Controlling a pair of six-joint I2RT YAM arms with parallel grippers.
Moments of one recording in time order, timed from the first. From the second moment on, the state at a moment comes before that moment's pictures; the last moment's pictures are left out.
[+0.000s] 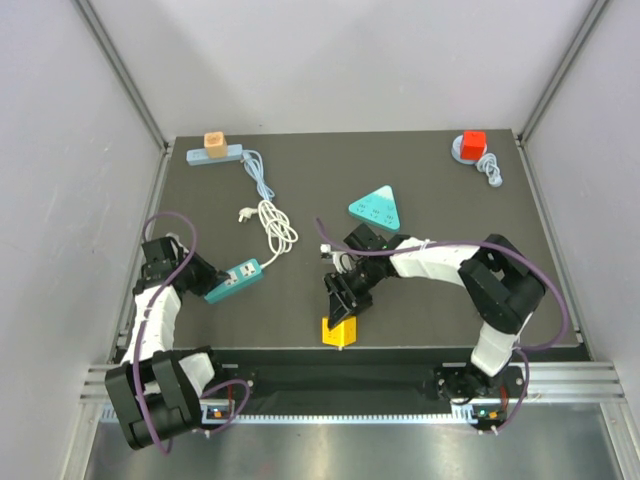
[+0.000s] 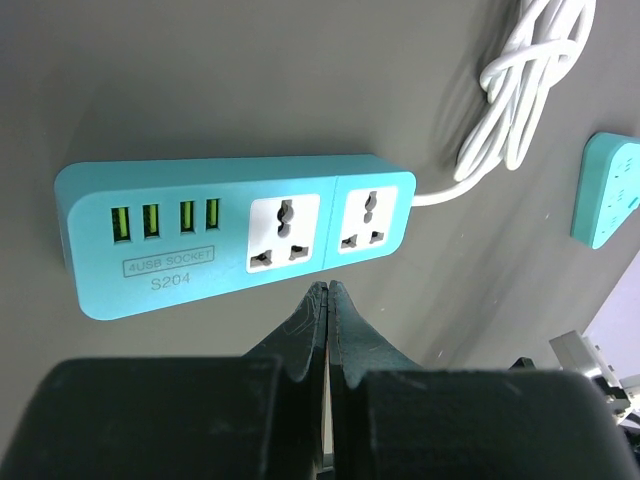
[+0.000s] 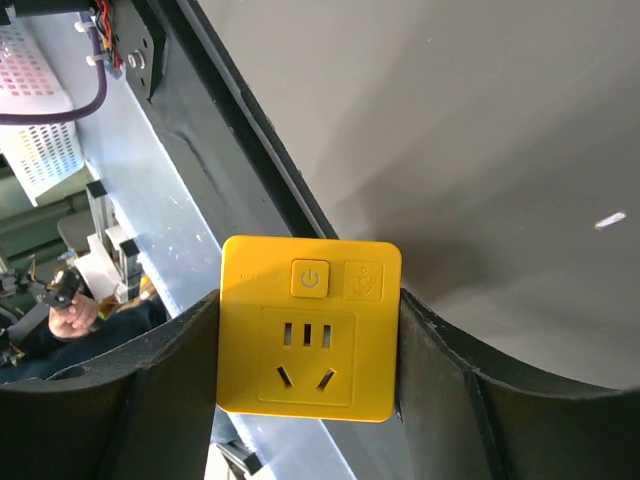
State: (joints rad) left arm 0.33 1.03 0.56 -0.47 0.44 -0.62; right arm 0.80 1.75 1.00 -0.44 -0.78 0.32
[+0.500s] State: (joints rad) left arm 0.32 1.03 0.55 -0.47 0.45 -0.62; right arm 0.79 1.78 1.03 -0.48 -0.79 0.26
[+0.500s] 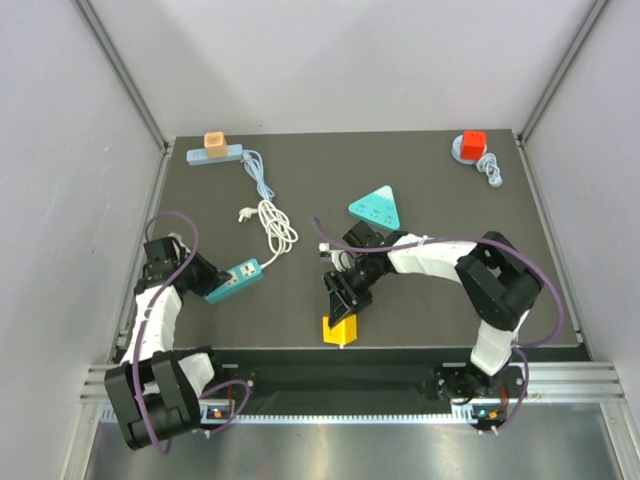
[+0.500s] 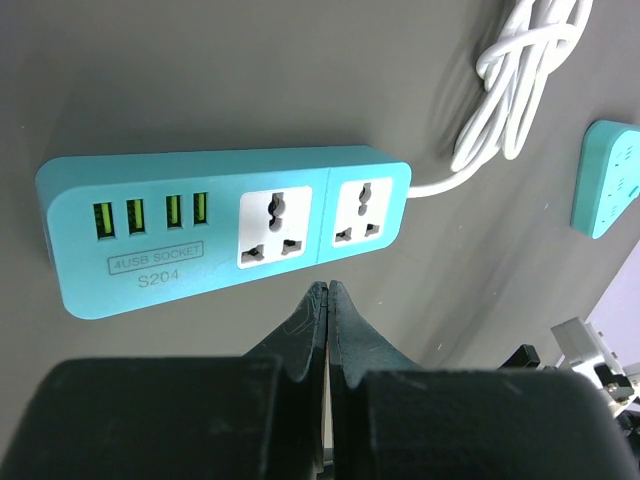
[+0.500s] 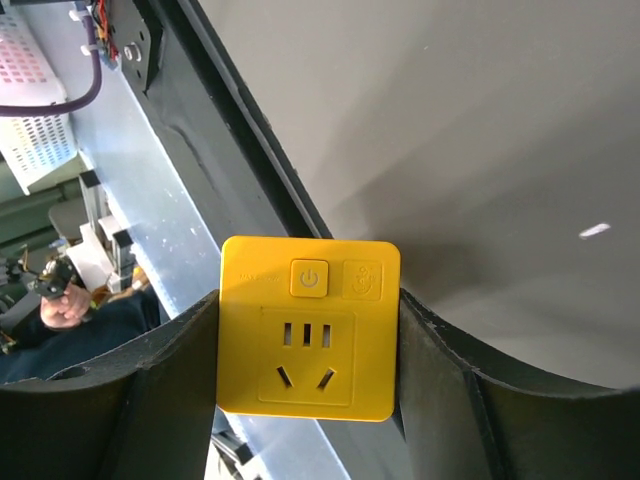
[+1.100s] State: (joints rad) left arm 0.30 1.03 0.55 -0.47 0.45 -0.62; right arm 0.76 1.81 1.09 -0.52 -0.60 0.19
